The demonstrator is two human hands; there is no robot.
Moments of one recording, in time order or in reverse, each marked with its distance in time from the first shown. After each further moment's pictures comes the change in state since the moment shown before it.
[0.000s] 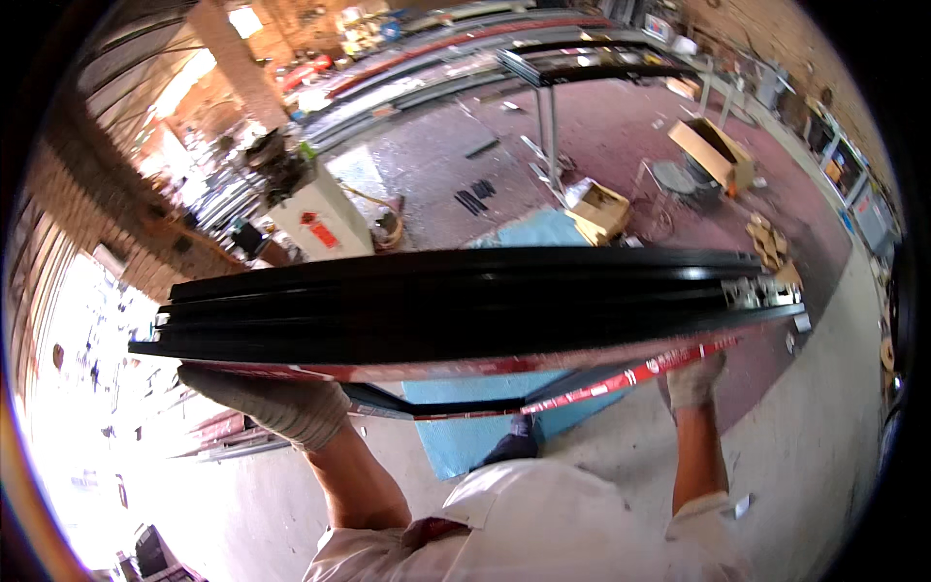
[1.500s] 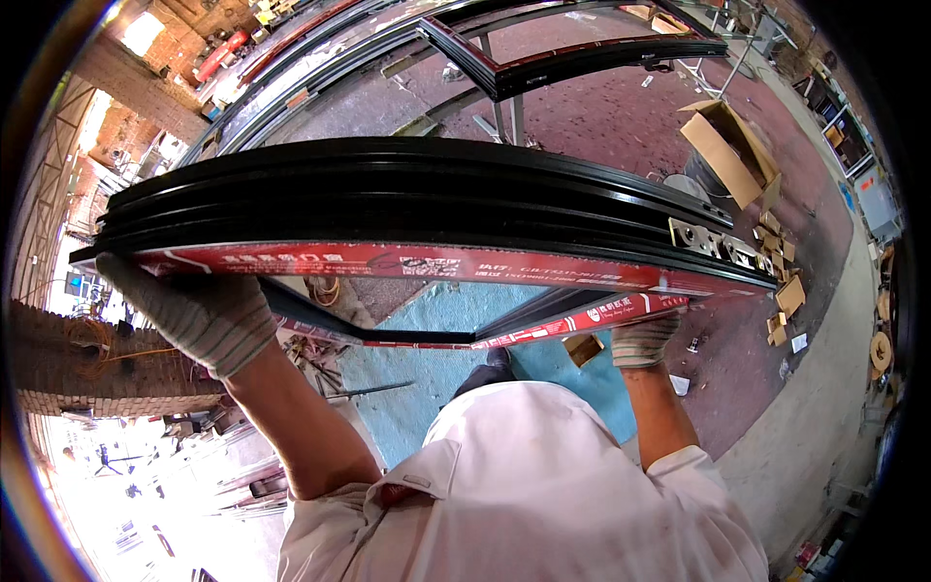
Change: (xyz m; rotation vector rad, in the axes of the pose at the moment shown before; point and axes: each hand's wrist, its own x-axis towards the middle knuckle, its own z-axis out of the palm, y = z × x) left_hand 0.219 -0.689 0.400 -0.069 -0.150 -0.326; right_hand 0.647 -0.214 -0.202 -2.928 0.605 -0.698
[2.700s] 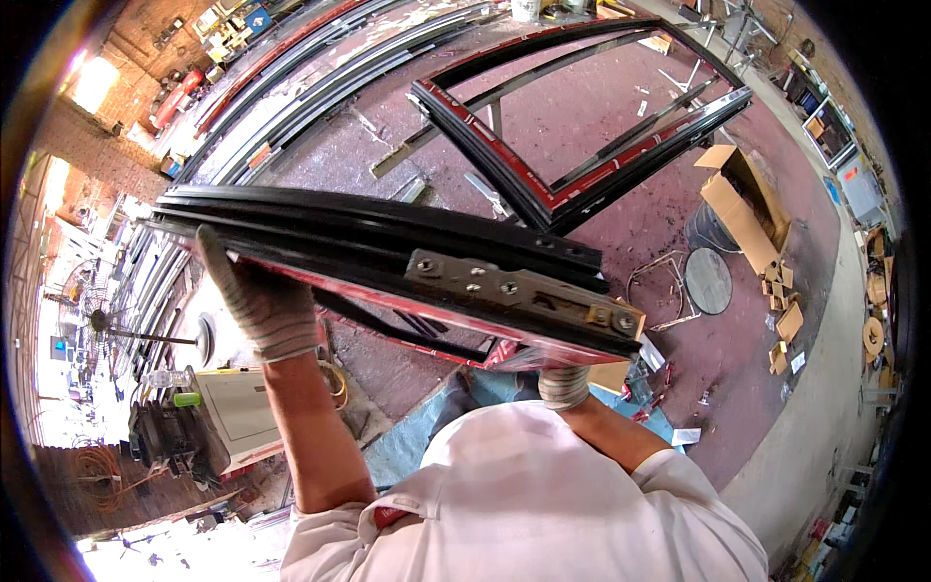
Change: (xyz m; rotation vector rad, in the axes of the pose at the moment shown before) left_hand 0.335 -0.376 0.032 -0.212 -0.160 -0.635; right_hand 0.271 -0.201 0.313 1.599 -0.046 0.706
